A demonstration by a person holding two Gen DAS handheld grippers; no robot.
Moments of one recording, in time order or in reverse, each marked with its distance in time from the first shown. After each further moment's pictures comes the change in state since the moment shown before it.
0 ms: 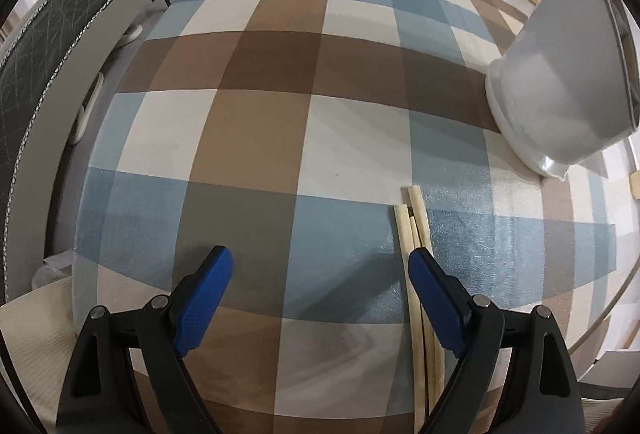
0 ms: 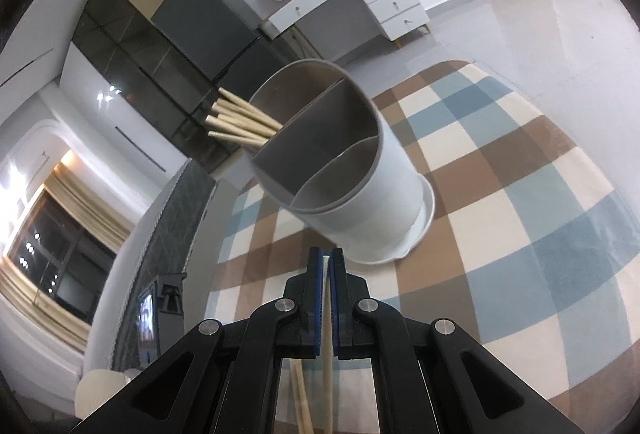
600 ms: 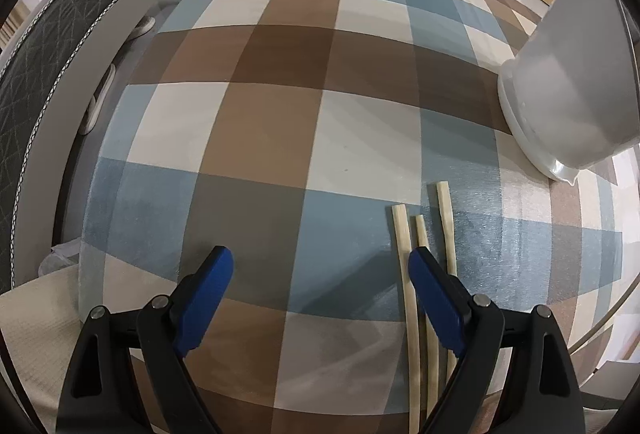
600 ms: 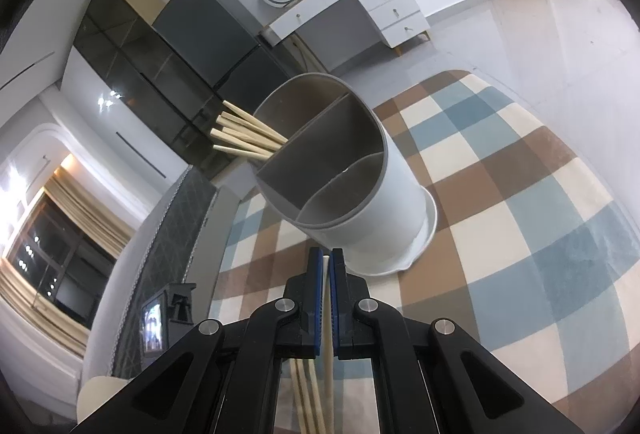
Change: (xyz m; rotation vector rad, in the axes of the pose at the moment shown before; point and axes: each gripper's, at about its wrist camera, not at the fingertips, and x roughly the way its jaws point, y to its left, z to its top) left arm 0.000 0.002 0.000 -0.038 0.018 0.037; right arm -0.005 0.006 0.003 -0.001 -0.024 -0.003
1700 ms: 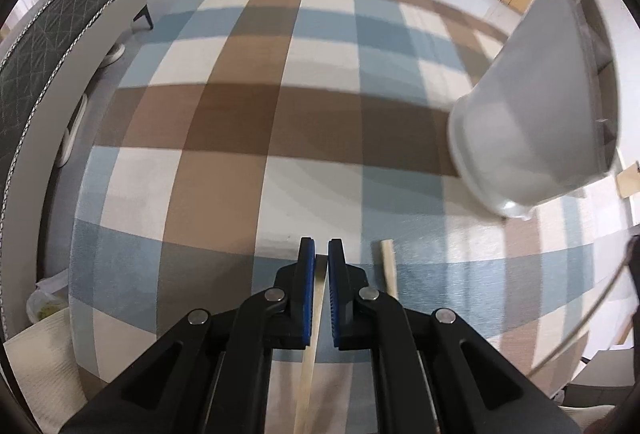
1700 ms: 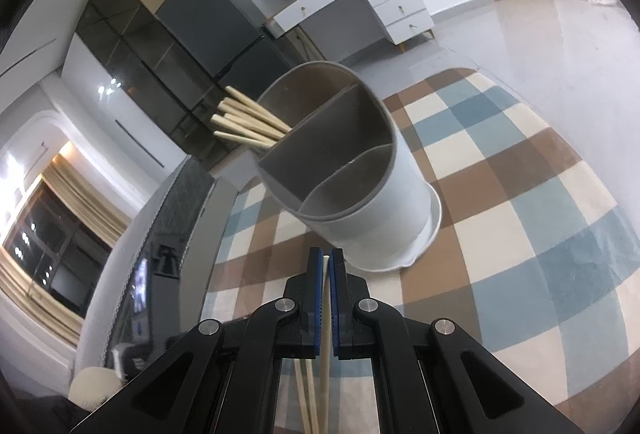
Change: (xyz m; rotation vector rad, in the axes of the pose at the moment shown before) left arm -0.019 -0.010 0.018 0.059 -0.075 -0.112; right arm 0.005 0.011 -0.005 -0.049 0.019 -0.008
